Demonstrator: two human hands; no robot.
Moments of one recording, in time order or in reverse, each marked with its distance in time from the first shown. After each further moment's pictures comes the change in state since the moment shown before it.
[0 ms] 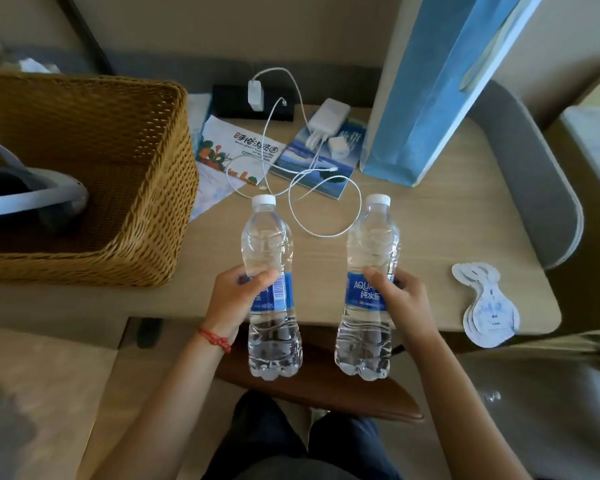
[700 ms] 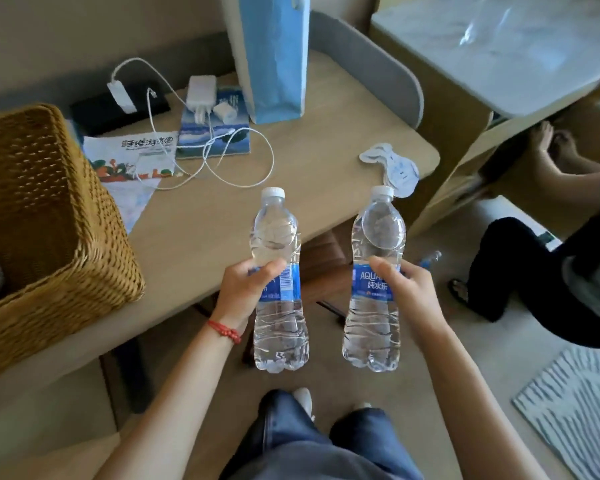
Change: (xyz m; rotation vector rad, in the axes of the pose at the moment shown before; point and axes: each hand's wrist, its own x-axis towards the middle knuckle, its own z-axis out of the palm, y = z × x) left_hand -0.071 -0.007 -0.031 0.221 -0.533 -0.011; right_hand -0.194 0.045 0.053 0.152 0.563 0.062
